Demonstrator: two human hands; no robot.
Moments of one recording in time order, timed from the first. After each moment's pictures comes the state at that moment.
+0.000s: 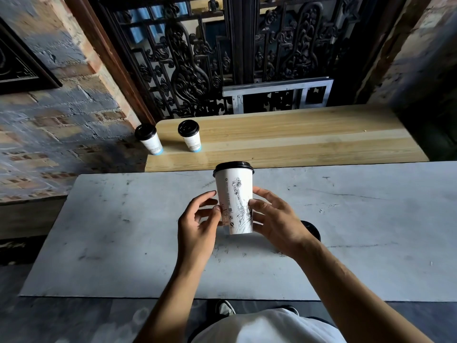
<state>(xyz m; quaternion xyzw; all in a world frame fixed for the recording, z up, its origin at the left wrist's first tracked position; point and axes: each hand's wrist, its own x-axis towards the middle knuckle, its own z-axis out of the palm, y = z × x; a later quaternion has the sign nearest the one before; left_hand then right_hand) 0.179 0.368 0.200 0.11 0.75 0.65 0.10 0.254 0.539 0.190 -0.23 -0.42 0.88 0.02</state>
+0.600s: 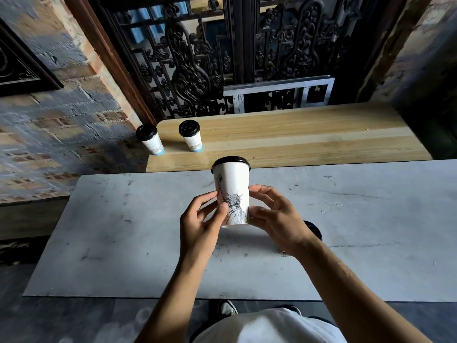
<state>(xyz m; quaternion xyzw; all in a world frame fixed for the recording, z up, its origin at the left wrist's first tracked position) 0.179 0.377 0.205 0.07 0.69 0.70 0.14 0.255 0.542 0.185 -0.20 -0.46 0.86 0.05</state>
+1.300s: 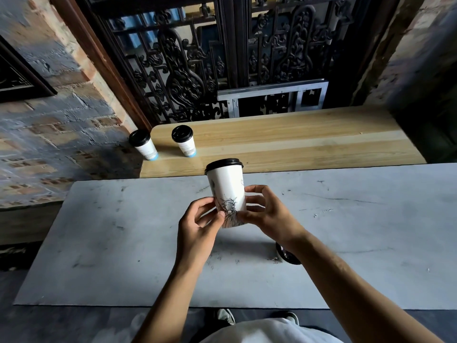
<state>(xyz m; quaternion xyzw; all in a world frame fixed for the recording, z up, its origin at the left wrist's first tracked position) 0.180 0.399 0.202 0.07 0.73 0.66 0.17 0.246 0.569 0.190 -0.23 -0.61 0.76 0.04</state>
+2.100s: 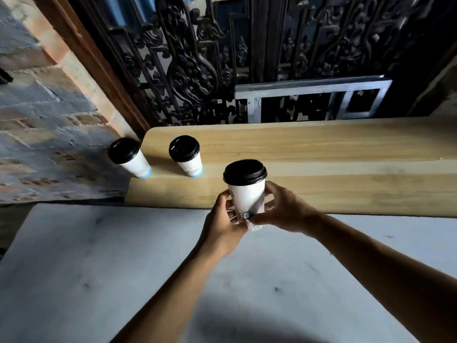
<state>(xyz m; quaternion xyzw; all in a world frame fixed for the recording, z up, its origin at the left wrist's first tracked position) -0.034 0.511 0.080 0.07 0.78 0.54 0.32 0.021 0.686 0.086 -0.19 -0.85 0.49 -0.11</state>
